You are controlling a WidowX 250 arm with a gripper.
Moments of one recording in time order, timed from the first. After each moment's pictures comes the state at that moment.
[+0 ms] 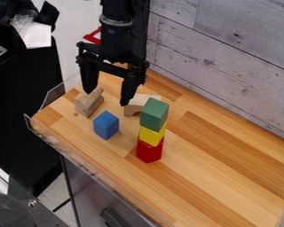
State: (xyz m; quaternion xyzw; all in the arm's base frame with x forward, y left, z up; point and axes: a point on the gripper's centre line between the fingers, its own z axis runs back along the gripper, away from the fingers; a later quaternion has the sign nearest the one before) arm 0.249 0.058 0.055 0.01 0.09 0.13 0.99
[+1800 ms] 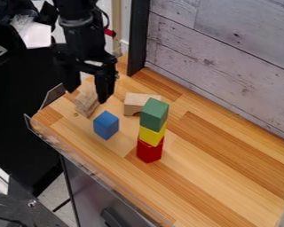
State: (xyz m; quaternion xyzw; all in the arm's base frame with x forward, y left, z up) arm 0.235 0.087 0.049 -0.05 0.00 0.07 1.00
